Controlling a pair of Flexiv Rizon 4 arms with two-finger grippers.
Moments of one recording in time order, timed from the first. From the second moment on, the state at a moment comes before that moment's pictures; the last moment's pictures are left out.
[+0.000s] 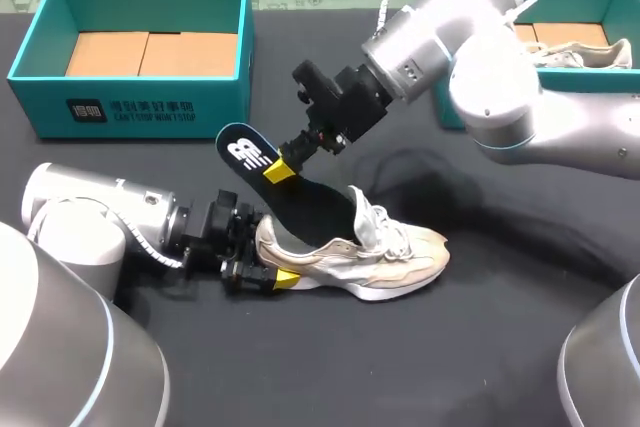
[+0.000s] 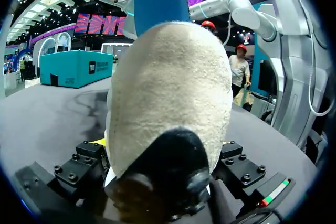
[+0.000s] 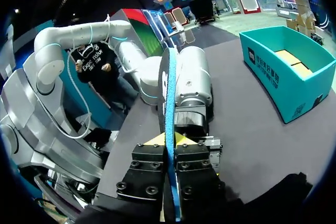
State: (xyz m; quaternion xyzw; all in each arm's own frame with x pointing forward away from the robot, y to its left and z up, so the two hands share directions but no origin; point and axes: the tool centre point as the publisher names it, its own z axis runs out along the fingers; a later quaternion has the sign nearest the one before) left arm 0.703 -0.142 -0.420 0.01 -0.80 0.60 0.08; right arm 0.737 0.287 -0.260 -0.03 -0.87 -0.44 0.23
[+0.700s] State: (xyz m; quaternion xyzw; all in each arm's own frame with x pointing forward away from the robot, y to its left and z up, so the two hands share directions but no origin) left arm 0.703 -0.142 -0.420 0.01 -0.80 0.60 0.08; right arm 0.742 0.323 -0.188 -0.01 -0.82 -0.53 0.20
